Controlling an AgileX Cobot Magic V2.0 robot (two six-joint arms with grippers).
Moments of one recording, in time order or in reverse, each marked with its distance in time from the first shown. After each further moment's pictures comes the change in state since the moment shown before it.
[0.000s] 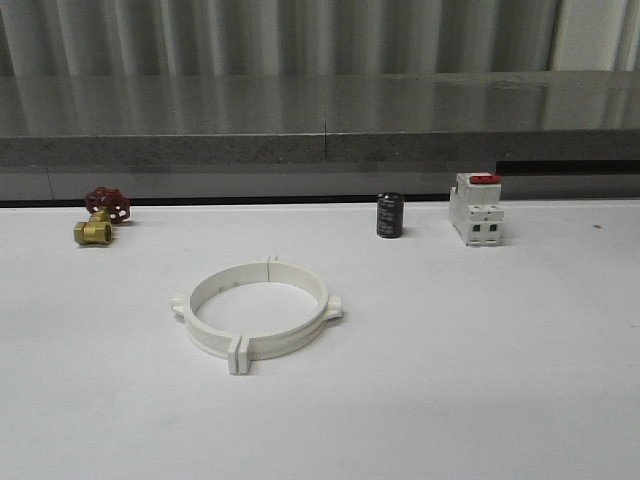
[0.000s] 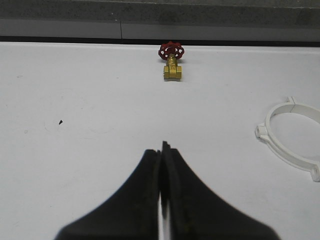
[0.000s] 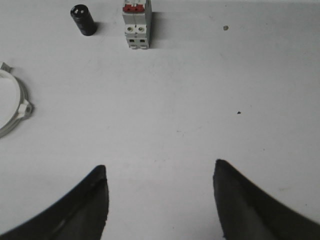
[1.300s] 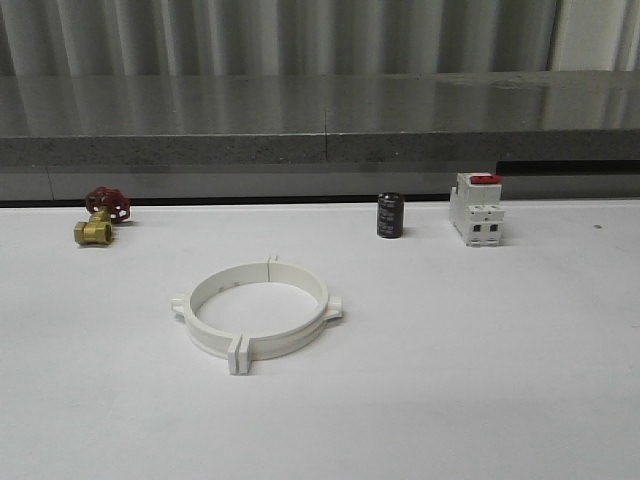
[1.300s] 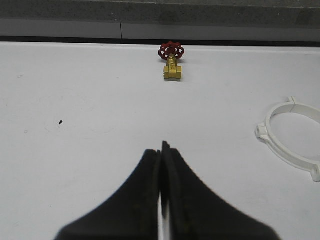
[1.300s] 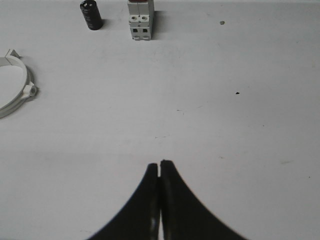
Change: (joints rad) left arm 0.000 0.000 0.000 0.000 0.000 0.000; right arm 0.000 -0.396 0.298 0.004 -0.048 -0.005
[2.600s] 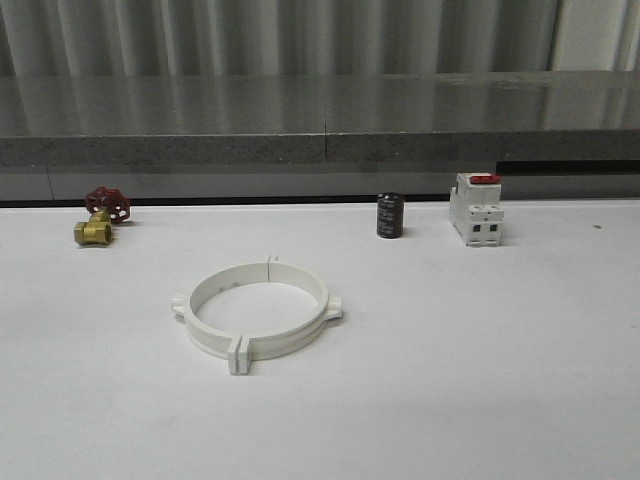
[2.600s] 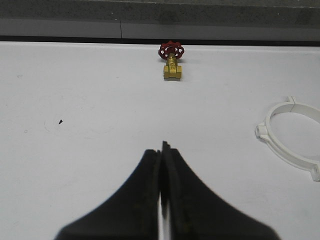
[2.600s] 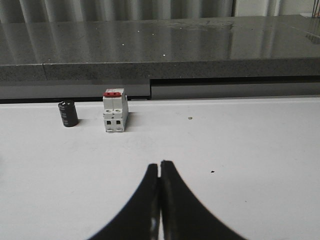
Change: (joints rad) left arm 0.000 0.000 0.000 0.000 0.002 0.000; right arm 0.000 -0.475 0.586 -0.132 -0.659 0.117
